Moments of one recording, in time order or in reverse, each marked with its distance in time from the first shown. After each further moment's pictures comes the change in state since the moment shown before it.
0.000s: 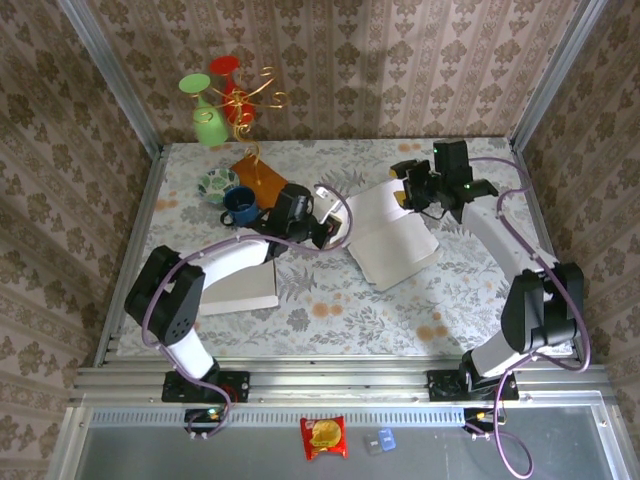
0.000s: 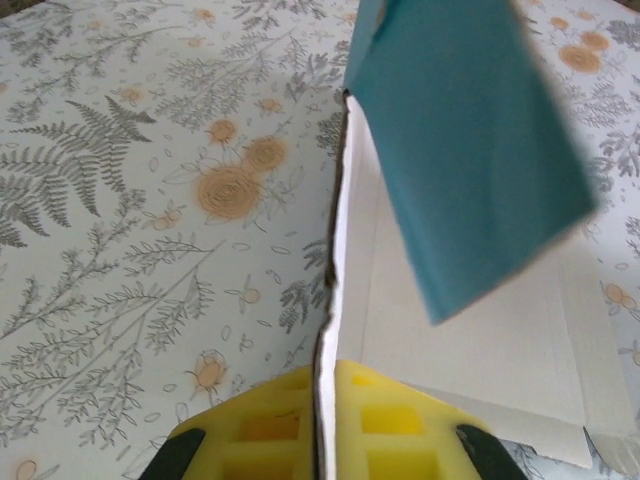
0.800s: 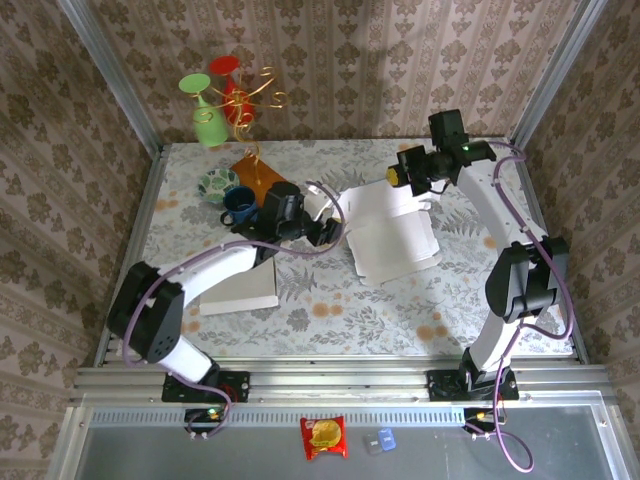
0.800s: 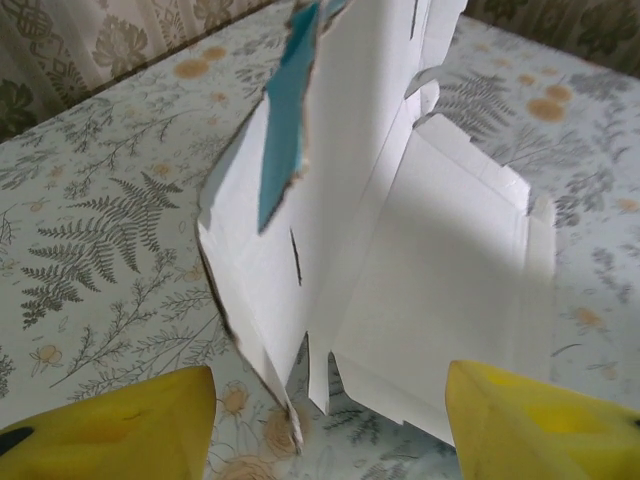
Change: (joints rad) left arm 0.016 -0.093 -0.022 0.022 0.001 0.056; right arm -0.033 0.228 0.401 -0.443 -0.127 0.023
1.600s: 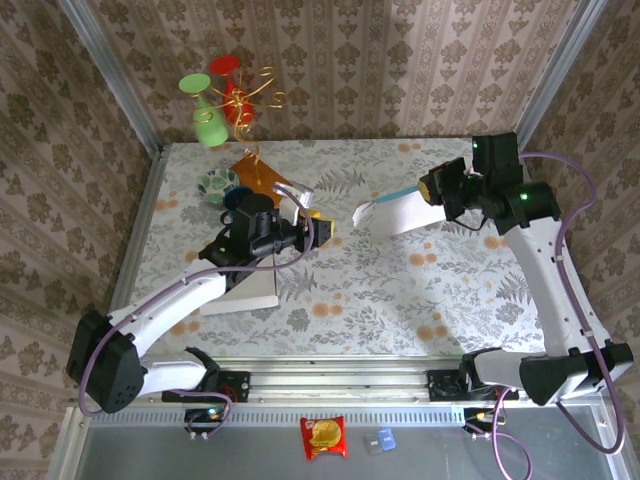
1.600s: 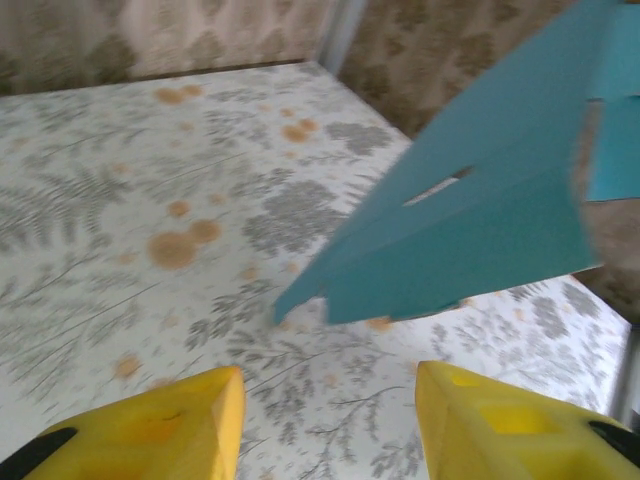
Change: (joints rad) left arm -0.027 -0.336 -0.146 -0.008 0.082 -0.373; right arm 0.011 -0.473 -0.153 -0.126 0.149 -0.055
